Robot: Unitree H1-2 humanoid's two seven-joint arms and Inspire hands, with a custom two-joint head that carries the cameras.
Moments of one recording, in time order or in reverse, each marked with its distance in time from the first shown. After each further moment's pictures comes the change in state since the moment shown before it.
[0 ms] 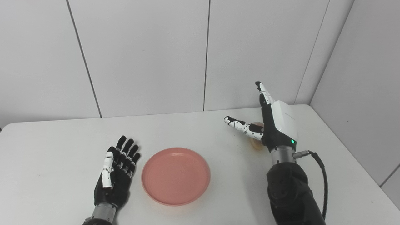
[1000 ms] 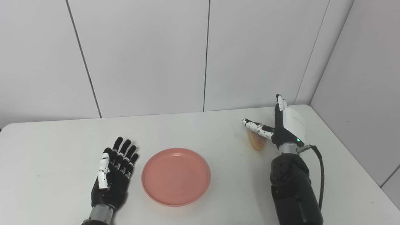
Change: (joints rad) left arm 0.003 0.006 0.013 -0.024 -0.035 0.041 0.000; right arm -0.106 0.041 -0.207 0.310 -0.092 0.008 0.048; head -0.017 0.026
